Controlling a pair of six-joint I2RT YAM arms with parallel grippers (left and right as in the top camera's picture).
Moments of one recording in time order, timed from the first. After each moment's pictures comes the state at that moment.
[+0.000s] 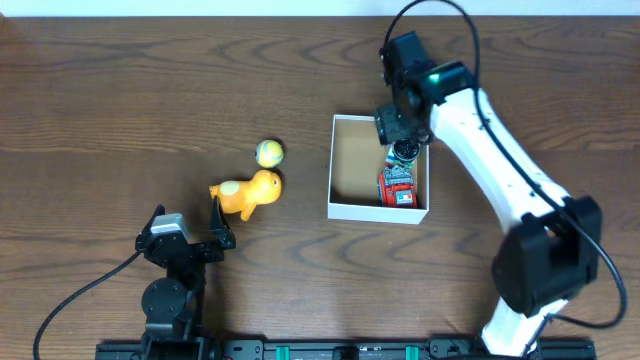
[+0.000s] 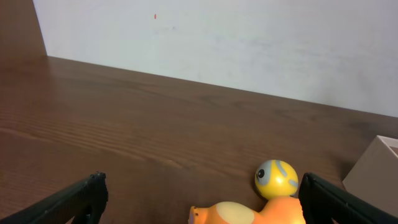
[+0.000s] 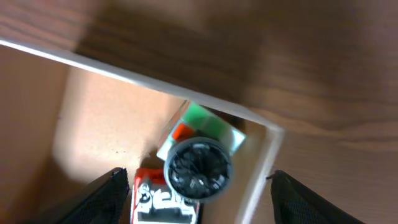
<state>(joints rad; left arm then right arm) -0.06 0.01 0.02 -0.11 -0.13 -0.17 0.39 1.89 1.69 -1.06 0.15 0.18</state>
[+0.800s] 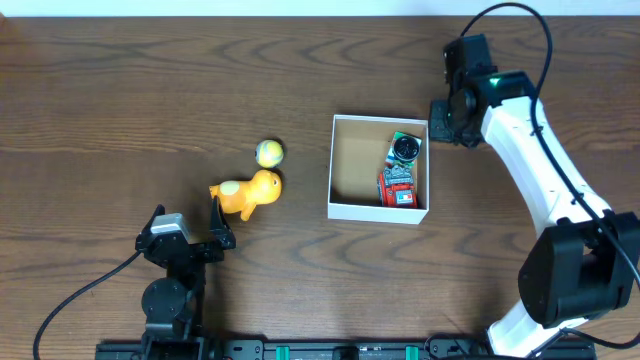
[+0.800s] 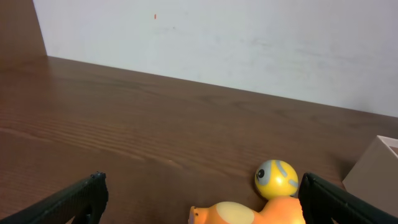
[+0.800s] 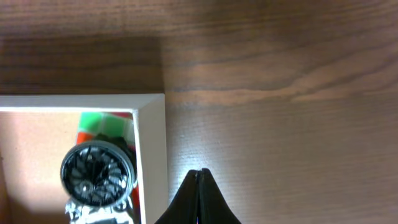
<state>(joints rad) -0.06 0.01 0.02 -0.11 -0.13 -0.17 0.20 1.81 1.49 -0.94 0.11 0.30</state>
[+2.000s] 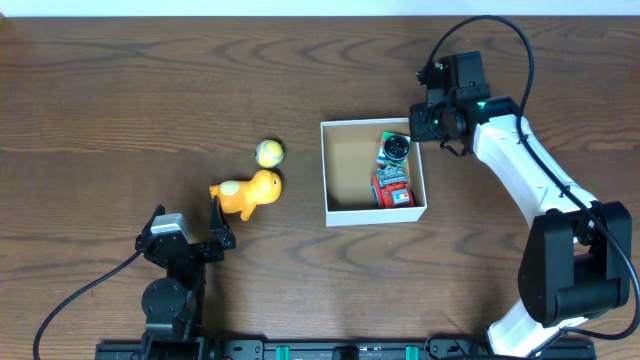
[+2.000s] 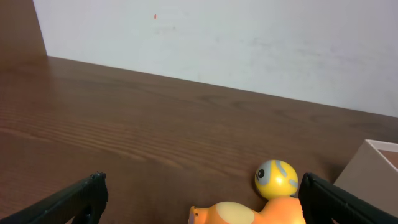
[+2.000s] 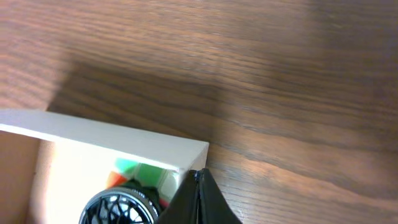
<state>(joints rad) -0.06 0.01 0.02 -0.11 -0.13 -0.17 0.20 1.82 1.32 -0.55 -0.14 0.09</state>
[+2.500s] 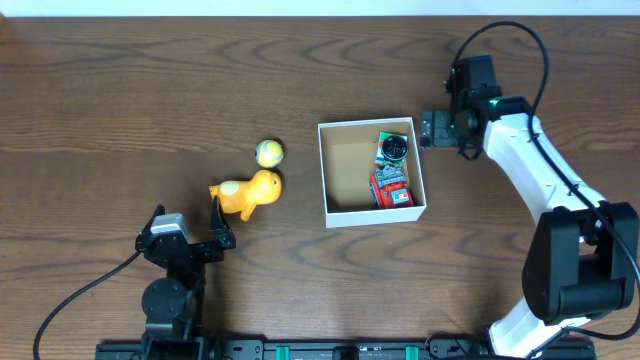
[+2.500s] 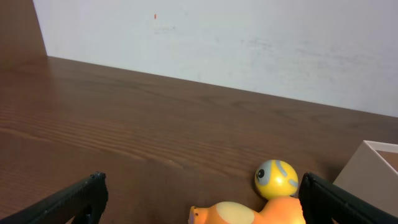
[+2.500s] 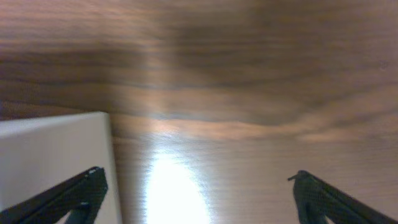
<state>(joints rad) -0.06 0.01 0.02 -0.11 -0.13 -0.17 0.14 1.82 1.32 -0.69 0.10 0.18</state>
